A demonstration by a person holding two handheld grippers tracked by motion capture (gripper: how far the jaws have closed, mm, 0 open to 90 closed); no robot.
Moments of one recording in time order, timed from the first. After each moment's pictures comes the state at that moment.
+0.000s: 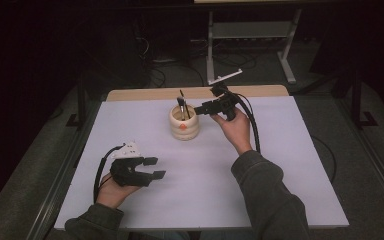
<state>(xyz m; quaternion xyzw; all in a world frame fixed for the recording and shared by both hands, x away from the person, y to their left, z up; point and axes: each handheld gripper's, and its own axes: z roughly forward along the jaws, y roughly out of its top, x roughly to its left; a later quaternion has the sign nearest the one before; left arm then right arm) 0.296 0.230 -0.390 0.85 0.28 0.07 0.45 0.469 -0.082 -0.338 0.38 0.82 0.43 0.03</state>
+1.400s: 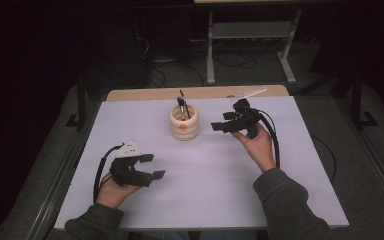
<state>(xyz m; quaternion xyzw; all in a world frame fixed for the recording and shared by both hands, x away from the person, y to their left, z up) 0.297 0.229 -0.392 0.84 0.30 0.09 0.45 0.423 -0.135 -0.359 0.37 0.81 0.45 0.05</state>
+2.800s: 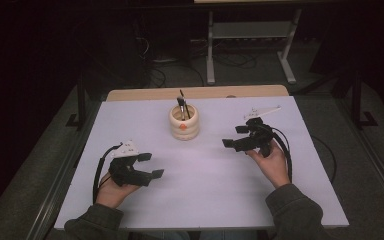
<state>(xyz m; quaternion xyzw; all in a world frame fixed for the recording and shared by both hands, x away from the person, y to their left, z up) 0.298 0.232 -0.394 0.83 0.31 0.09 0.45 0.378 -0.166 -0.380 0.36 0.82 0.44 0.07</state>
